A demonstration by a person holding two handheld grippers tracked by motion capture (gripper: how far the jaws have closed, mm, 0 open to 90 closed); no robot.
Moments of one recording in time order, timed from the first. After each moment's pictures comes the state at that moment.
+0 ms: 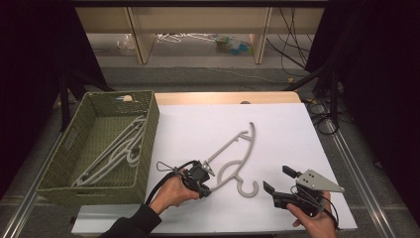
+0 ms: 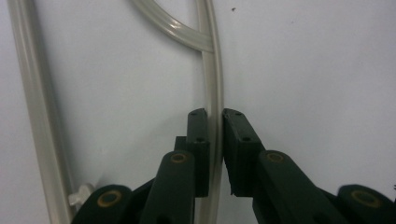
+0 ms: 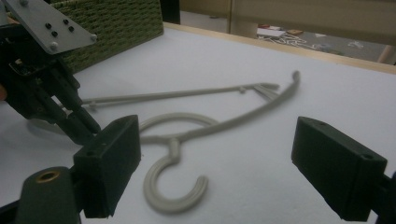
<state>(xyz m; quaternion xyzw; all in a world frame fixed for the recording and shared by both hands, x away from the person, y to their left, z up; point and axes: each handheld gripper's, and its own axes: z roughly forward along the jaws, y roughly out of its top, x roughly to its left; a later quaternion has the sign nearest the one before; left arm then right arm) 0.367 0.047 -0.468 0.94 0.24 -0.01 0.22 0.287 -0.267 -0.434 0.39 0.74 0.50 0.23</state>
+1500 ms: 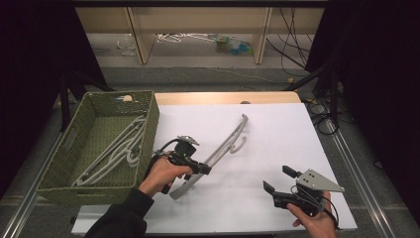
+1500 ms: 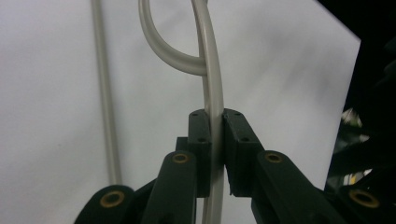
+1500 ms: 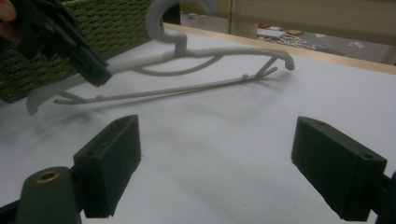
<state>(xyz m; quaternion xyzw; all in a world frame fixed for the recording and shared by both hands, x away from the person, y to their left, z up) 0.406 0.088 -0.428 0.83 0.36 -0.08 0.41 0.288 -0.267 -0.434 0.39 0.74 0.50 0.23</state>
